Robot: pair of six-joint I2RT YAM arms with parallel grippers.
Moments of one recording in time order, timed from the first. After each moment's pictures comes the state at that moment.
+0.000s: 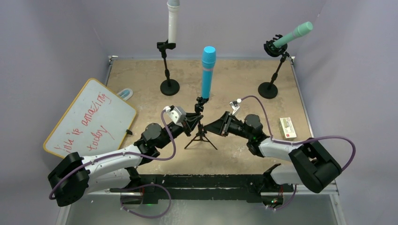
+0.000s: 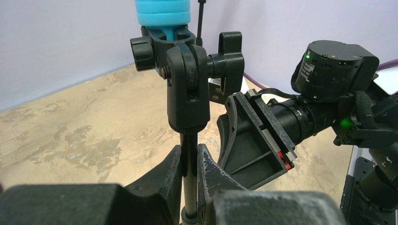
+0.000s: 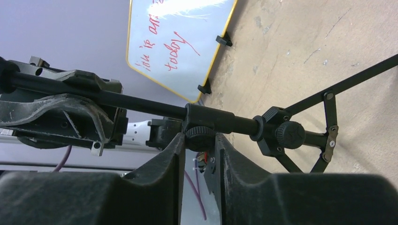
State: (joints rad) left arm -0.92 1.05 0.41 0.82 -0.04 -0.09; right arm 0.58 1.30 0.32 0.89 -0.58 1.19
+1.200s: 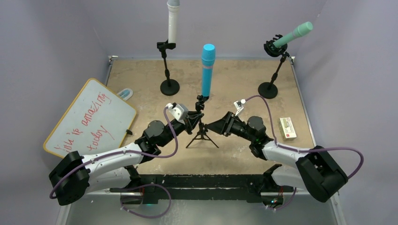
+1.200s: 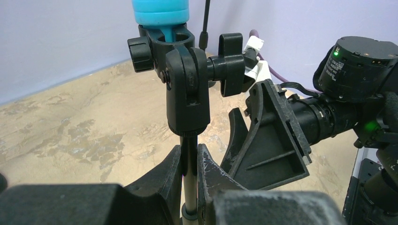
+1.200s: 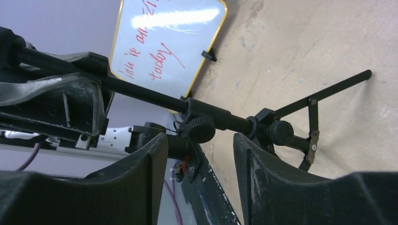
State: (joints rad) left arm -0.92 1.07 0.46 0.74 -0.06 -0.10; right arm 0.58 1.18 0.29 0.79 -0.50 1.04
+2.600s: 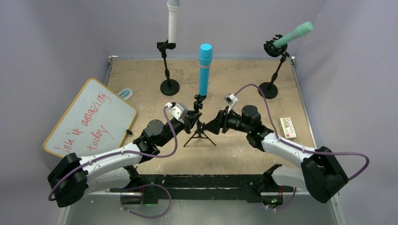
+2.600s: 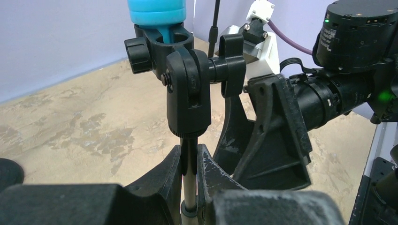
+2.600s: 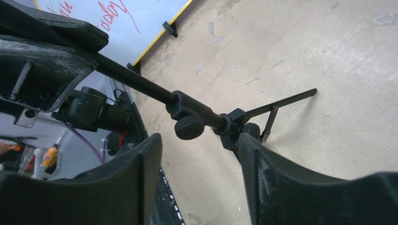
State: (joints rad) left arm -0.91 1.05 0.47 0.68 -0.08 -0.09; right arm 0.58 1.20 0.50 0.44 -0.57 0.57
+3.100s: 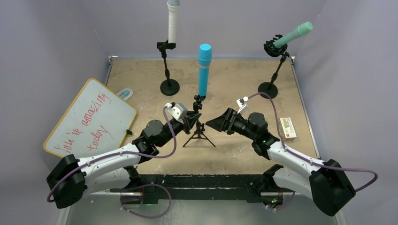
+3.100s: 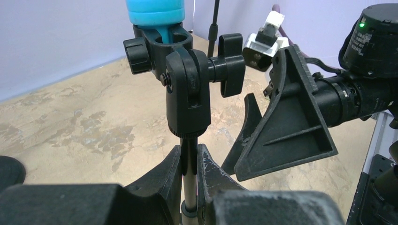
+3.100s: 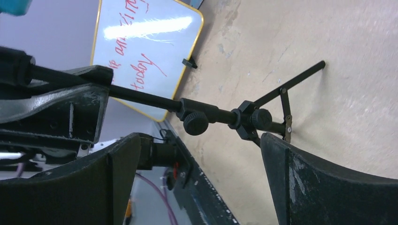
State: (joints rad) left arm -0.91 1.02 0.47 0.65 -0.08 -0.09; right arm 0.58 1.04 0.38 0.46 -0.41 0.97
